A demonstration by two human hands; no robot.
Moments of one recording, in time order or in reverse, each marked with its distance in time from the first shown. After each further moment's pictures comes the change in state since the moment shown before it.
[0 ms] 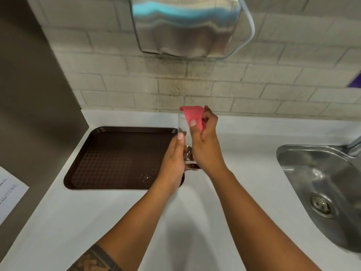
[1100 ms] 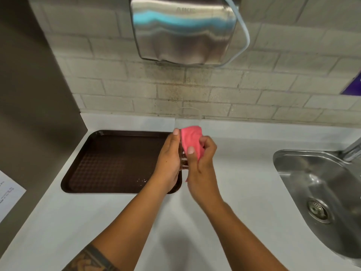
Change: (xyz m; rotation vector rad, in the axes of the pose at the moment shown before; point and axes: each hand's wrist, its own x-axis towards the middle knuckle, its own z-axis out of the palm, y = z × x) left_hand 0.008 0.013 -0.001 -0.042 0.039 -0.035; right_hand -0.062 0.002 0.004 0.047 0.029 0.103
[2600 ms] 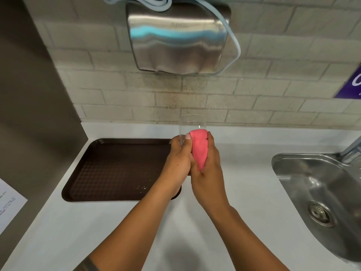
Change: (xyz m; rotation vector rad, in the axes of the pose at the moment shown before) left_hand -0.013 0.019 0.021 0.304 -0.068 0.039; right_hand 0.002 -0.016 -0.021 -0.122 0.052 -0.002
